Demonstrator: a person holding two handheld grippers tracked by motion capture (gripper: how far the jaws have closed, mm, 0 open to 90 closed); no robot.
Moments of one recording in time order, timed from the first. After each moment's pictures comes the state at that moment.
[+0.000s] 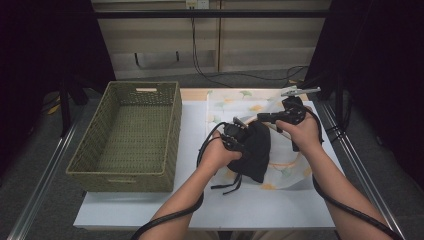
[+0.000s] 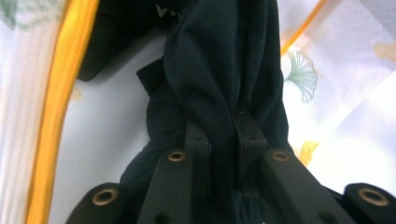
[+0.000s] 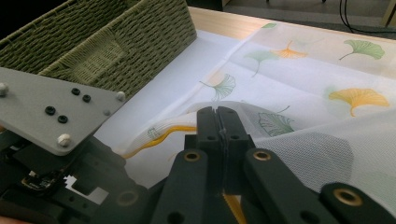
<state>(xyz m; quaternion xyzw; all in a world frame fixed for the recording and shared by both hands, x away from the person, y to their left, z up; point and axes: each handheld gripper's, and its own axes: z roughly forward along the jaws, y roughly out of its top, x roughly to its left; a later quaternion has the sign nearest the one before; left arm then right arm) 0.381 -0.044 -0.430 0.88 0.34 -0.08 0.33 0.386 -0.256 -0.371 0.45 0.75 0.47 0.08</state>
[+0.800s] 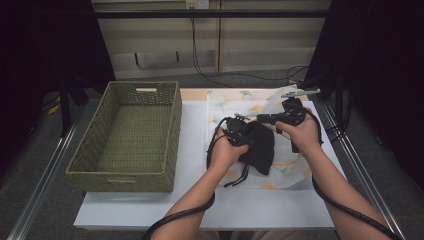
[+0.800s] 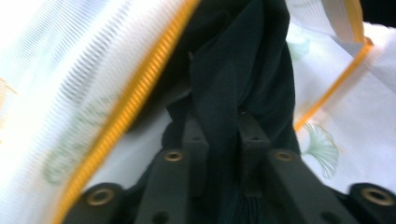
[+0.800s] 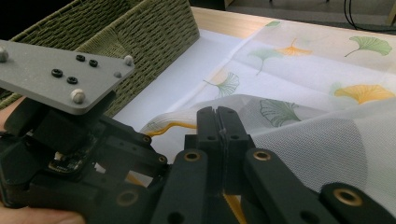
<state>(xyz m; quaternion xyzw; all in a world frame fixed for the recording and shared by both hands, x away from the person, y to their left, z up) 0.385 -0.058 -0.430 0.84 0.37 -0.02 0.40 0.385 -0.256 -0.375 0.45 0.75 0.47 0.08</state>
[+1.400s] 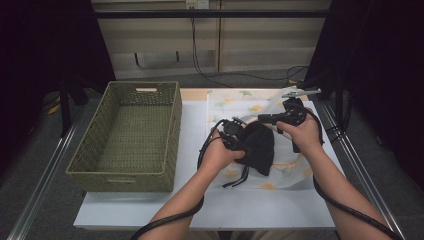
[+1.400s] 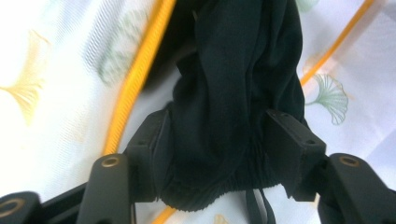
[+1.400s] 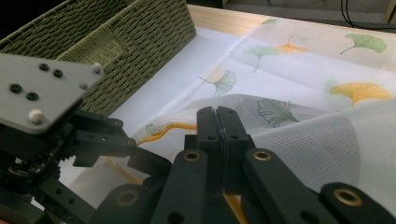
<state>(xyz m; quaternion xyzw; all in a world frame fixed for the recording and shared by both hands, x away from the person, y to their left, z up) 0.375 -0.044 -0.425 0.88 0.35 -0.01 0.33 0.386 -0.259 -0.375 0.45 0.75 0.47 0.08</state>
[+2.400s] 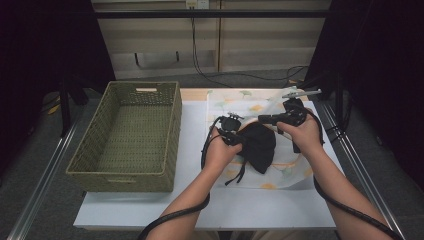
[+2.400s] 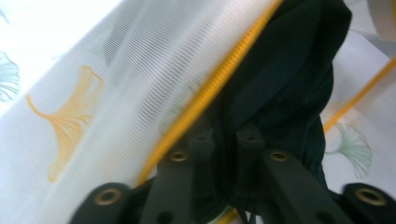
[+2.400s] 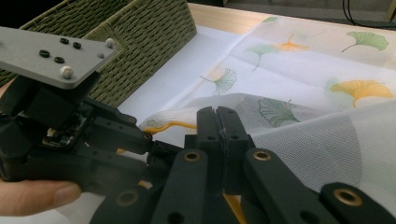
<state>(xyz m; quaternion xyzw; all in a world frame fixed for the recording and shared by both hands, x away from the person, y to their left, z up) 0.387 -0.045 -0.429 0.83 0.40 0.02 0.39 0.385 -0.260 -0.377 0.46 0.75 0.47 0.07</state>
